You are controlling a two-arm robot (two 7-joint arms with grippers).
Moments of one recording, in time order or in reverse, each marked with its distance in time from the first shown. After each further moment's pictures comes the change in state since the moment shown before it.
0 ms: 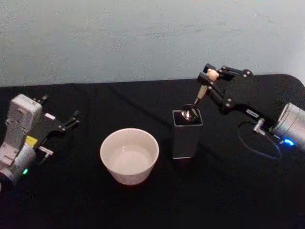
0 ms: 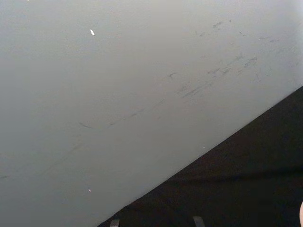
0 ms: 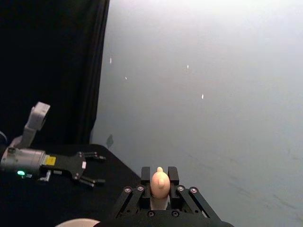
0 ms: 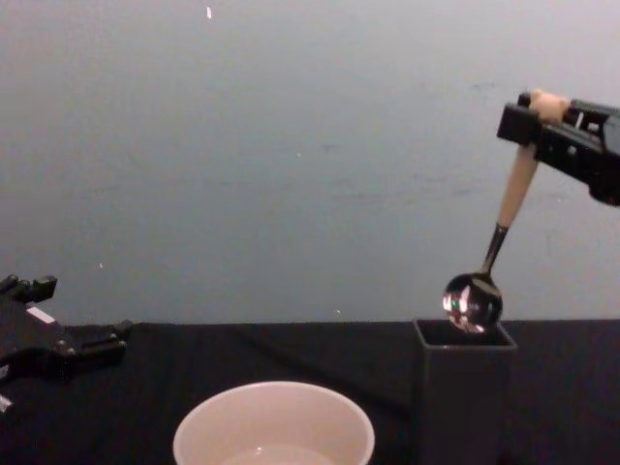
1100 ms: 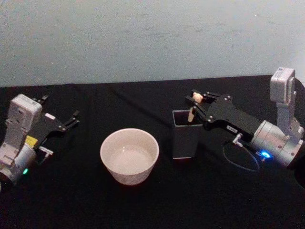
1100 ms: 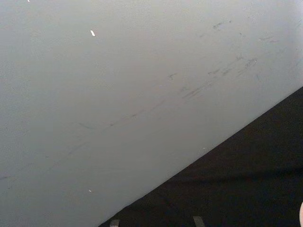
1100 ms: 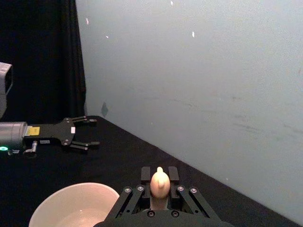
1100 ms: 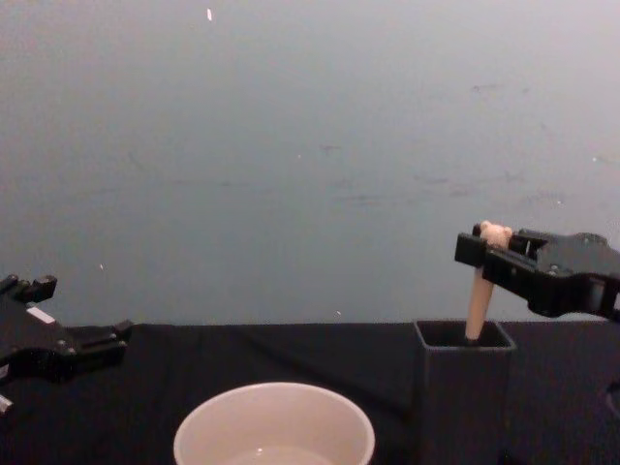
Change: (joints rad) left arm 0.000 0.000 0.000 0.000 0.000 0.000 0.000; right arm 0.035 -0.086 -0.060 0.158 -0.035 0.109 -0.053
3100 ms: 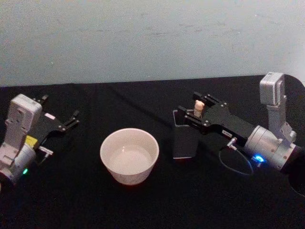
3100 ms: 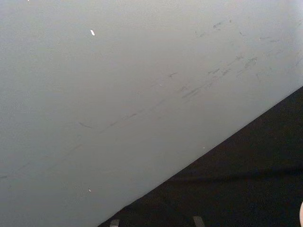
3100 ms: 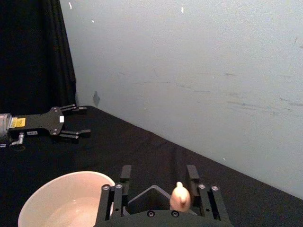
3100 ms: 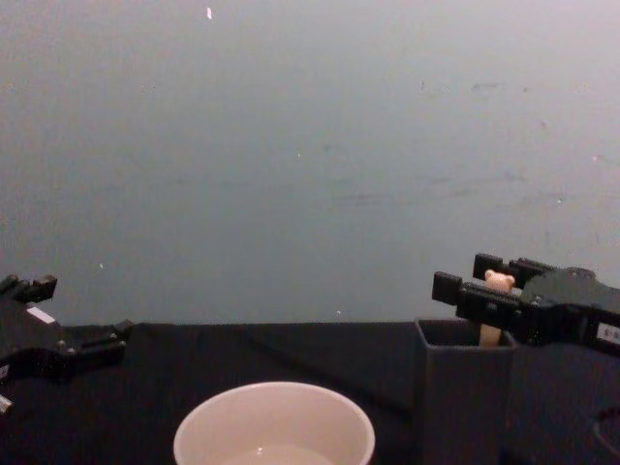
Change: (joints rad) left arm 0.000 0.000 0.000 0.000 0.000 0.000 0.000; right arm -0.001 -0.027 -0.009 0.031 -0.017 0.048 -0.048
